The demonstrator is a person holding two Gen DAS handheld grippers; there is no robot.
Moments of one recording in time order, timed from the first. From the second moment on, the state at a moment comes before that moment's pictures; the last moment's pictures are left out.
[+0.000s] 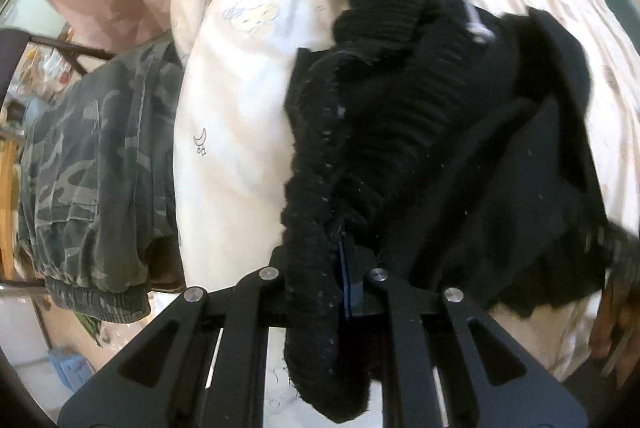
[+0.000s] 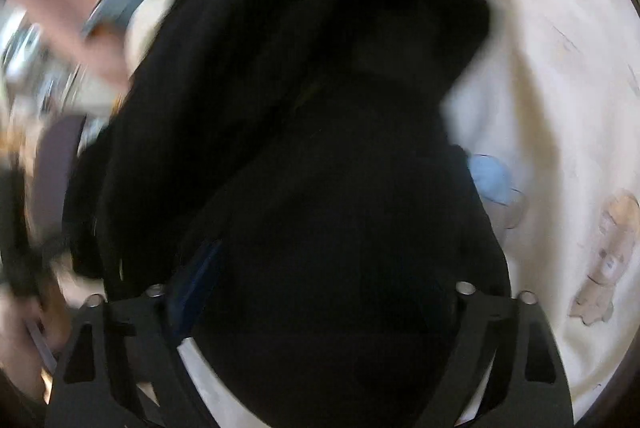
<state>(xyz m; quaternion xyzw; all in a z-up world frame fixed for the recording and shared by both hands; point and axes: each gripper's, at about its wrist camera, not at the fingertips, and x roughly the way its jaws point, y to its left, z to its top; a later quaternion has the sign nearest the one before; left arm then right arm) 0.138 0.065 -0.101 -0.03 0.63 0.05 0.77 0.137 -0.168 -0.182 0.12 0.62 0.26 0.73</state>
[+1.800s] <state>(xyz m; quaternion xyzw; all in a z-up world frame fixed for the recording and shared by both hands) 0.170 0.110 -0.127 -0.09 0.61 0.03 0.79 0.382 -0.054 -0.121 0.11 0.58 0.28 0.76</state>
